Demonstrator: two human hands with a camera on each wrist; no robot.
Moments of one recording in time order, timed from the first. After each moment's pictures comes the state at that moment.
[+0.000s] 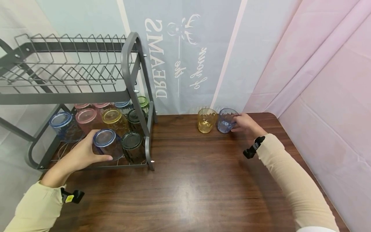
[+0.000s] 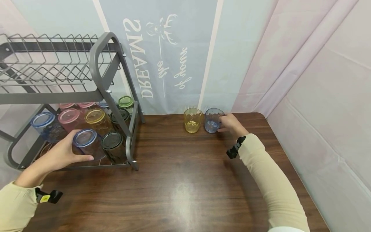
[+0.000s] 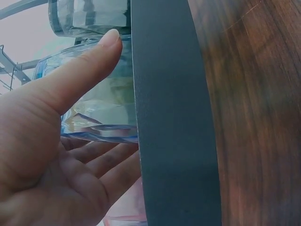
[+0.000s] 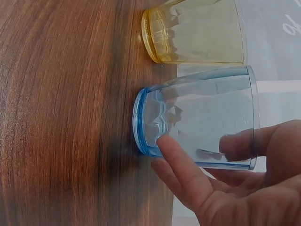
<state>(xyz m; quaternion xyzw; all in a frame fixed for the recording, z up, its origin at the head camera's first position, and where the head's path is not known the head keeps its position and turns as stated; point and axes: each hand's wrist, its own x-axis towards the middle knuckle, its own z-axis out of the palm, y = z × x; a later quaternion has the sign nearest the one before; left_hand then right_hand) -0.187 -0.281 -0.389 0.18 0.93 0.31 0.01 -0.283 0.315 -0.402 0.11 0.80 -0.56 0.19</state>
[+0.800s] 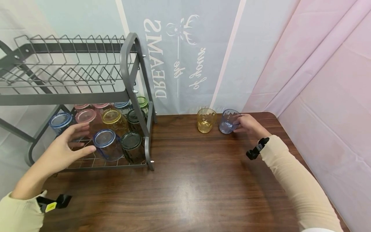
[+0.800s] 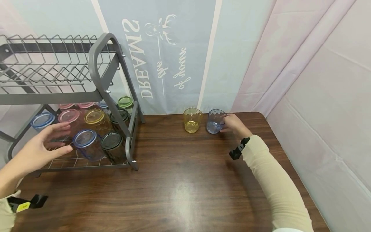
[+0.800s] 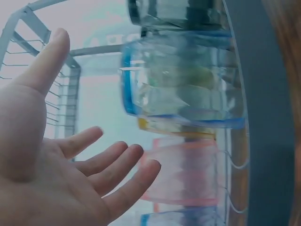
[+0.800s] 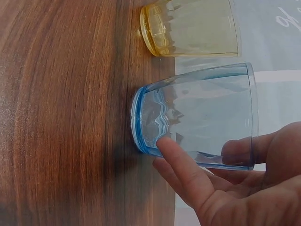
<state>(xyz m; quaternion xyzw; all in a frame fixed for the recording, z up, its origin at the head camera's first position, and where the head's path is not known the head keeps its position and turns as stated) -0.170 -0.304 -0.352 0.16 0.91 0.38 -0.04 -0.276 0.327 -0.405 0.10 0.80 -0.56 0.18</state>
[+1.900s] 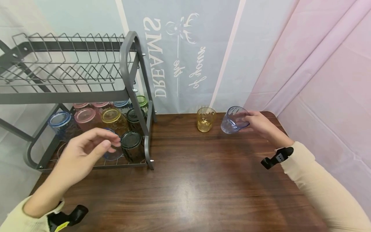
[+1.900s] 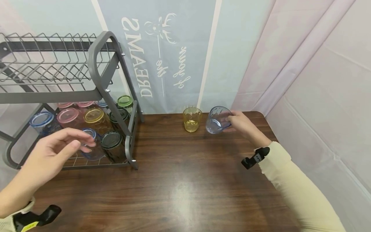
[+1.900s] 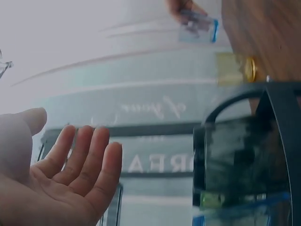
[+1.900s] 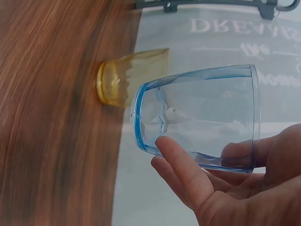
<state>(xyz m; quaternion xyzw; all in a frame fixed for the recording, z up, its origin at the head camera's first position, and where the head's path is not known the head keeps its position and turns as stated) -0.124 -0.210 -0.307 0.26 0.80 0.54 -0.08 -0.226 0.318 -0.343 0.03 0.82 -0.55 0.17</state>
